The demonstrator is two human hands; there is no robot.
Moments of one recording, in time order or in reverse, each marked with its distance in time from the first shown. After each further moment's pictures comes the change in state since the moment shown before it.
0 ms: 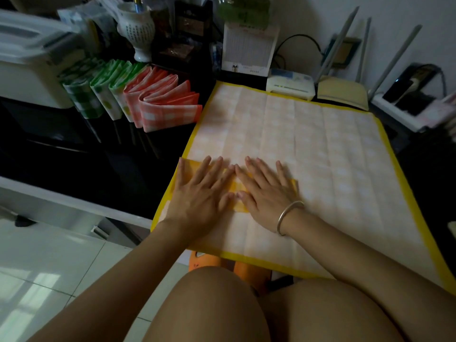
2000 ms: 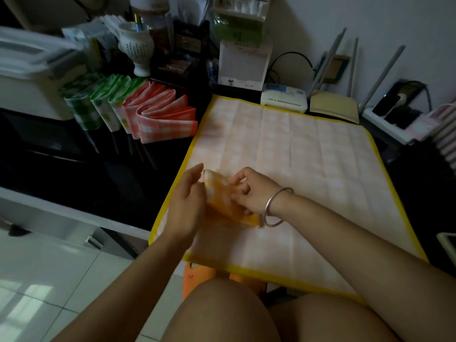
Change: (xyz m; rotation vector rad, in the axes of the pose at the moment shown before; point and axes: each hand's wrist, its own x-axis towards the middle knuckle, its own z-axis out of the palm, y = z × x) left_hand -0.001 0.020 -0.025 -1.435 0.343 -0.563; right_hand 0.019 -0.007 -0.062 0.857 -0.228 0.227
